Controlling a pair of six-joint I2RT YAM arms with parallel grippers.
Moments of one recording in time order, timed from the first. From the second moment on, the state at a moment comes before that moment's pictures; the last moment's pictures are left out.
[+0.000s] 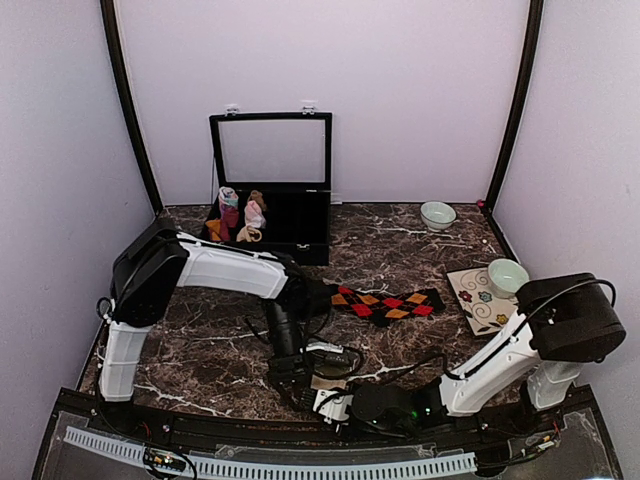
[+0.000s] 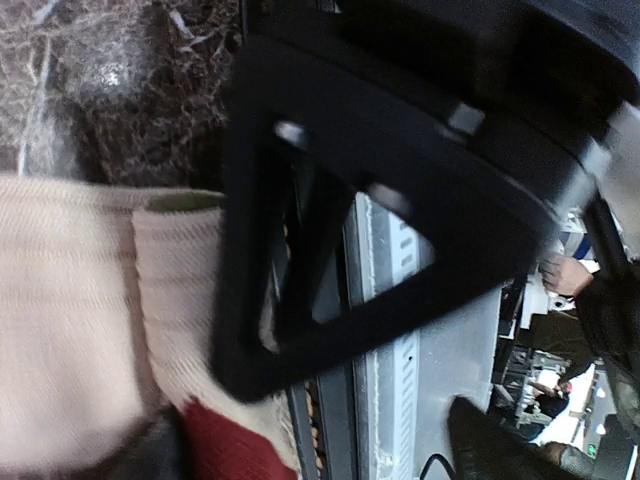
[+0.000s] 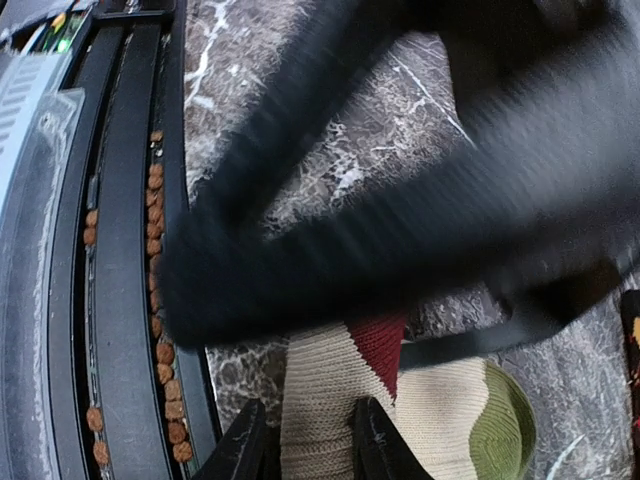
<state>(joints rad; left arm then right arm) -0.97 2.22 1.55 -1.26 0.84 0.70 1.57 1.81 0.60 0.60 0.34 -0.10</state>
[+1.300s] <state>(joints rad) -1.10 1.42 0.95 -0.70 0.32 1.09 1.51 1.83 0.52 0.78 0.22 0.38</state>
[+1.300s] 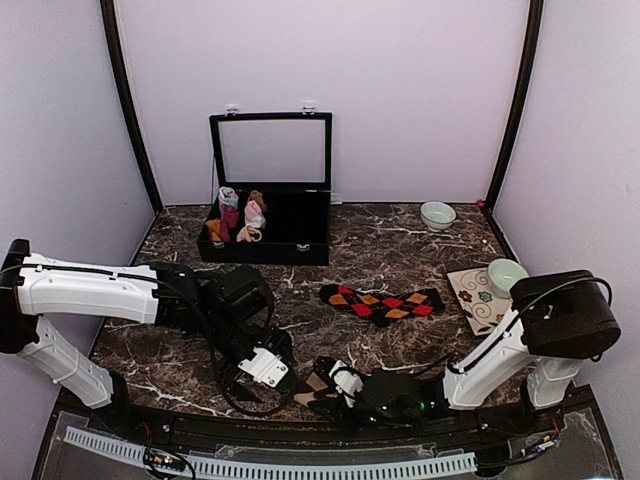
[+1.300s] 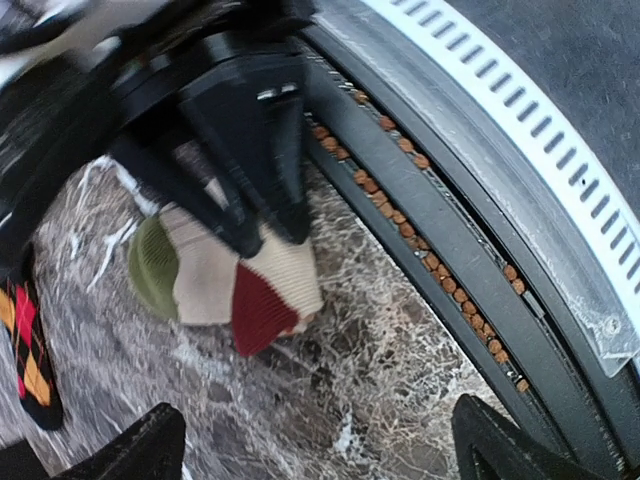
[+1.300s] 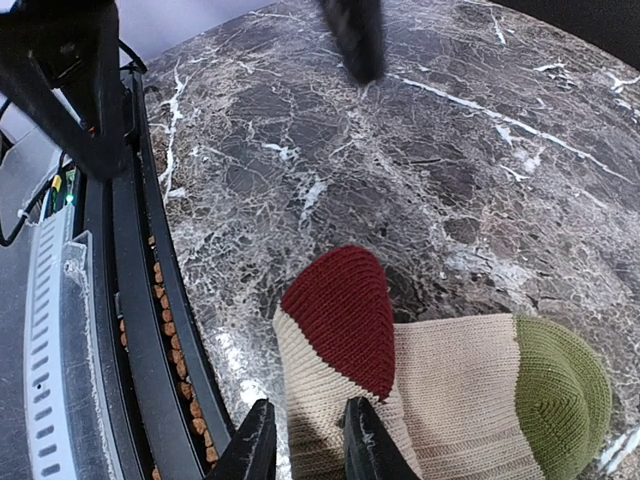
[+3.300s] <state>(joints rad) -1.26 1.72 1.02 -0.48 0.13 1.00 1.44 1.89 0.43 1.02 0.10 0.50</state>
